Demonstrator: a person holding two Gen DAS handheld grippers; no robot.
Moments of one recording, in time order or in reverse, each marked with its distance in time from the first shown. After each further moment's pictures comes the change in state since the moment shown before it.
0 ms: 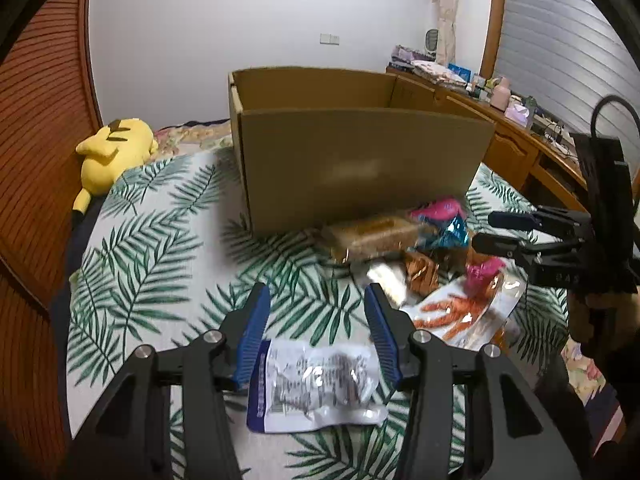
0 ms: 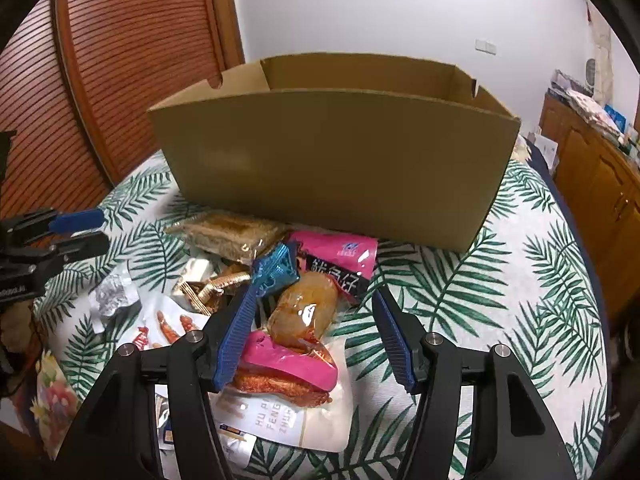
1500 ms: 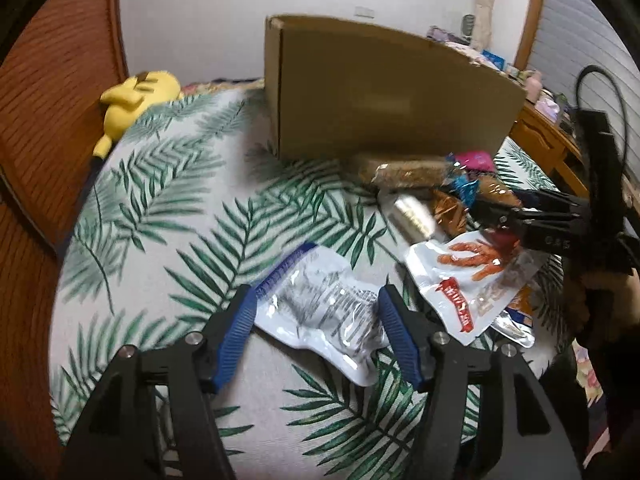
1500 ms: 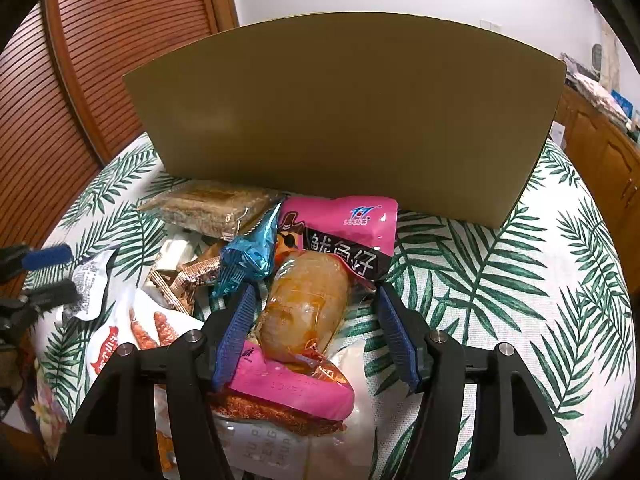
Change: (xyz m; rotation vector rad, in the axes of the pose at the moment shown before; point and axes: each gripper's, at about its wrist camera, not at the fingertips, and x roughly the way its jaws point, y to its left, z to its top) left arm 0.011 0.010 -0.043 -0.124 0.101 0.067; right arm 0.033 -0.004 -0.007 0.016 0.057 0.017
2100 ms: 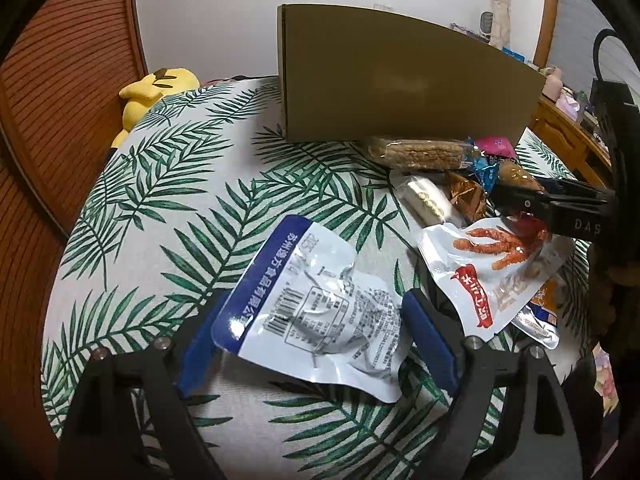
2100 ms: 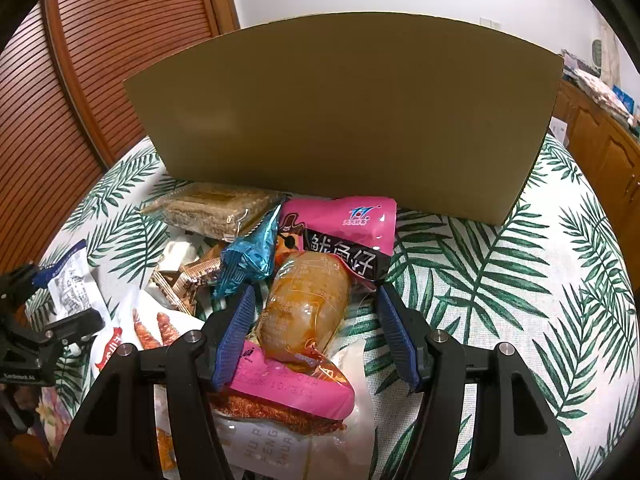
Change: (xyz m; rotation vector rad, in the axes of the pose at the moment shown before) left arm 0.014 -0.012 -0.015 0.008 -0.003 0.094; right arm -0.003 -0.003 0.000 0.012 -0.007 0.017
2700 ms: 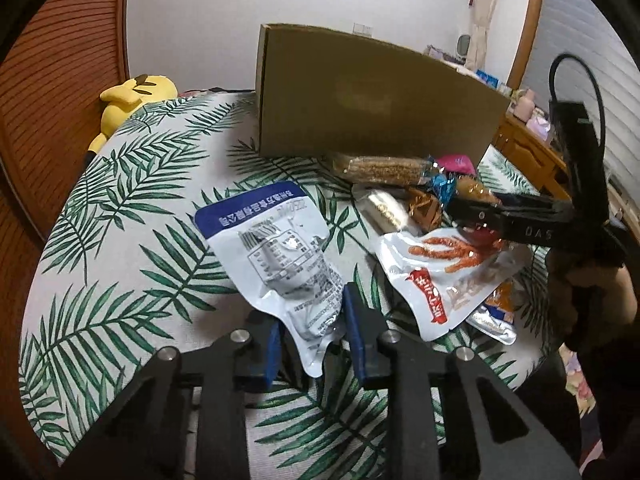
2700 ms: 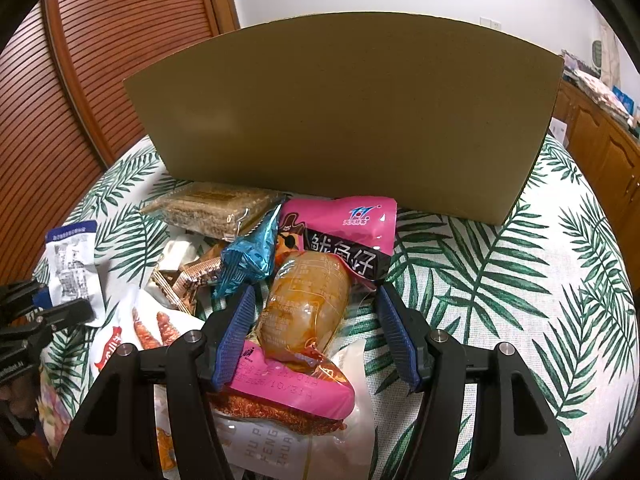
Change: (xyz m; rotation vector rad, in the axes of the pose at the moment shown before) left arm -0.020 -0.003 -0.010 -0.030 -0.074 -0.133; right arm 0.000 0.000 0.000 -0.001 -0.001 0.000
